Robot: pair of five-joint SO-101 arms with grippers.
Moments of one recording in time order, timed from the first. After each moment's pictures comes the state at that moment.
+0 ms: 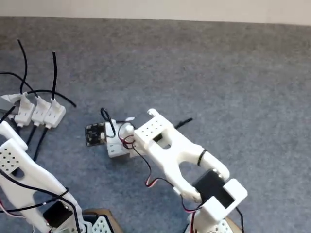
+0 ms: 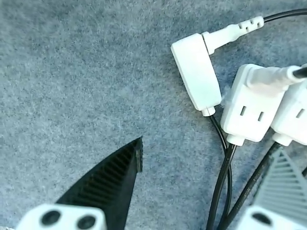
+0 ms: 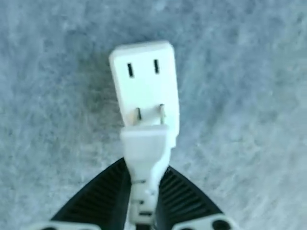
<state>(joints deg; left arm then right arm) -50.2 53.3 -73.9 100.1 -32.7 -45.4 5.0 22.2 55.0 60.7</state>
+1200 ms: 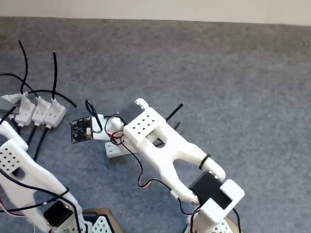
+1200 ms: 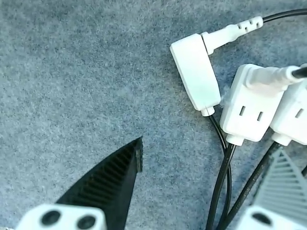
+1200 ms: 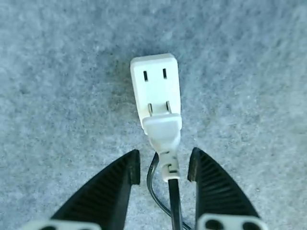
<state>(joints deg) -50.2 53.3 -73.9 100.1 -32.7 -48.8 5.1 6.4 73.2 57.8</state>
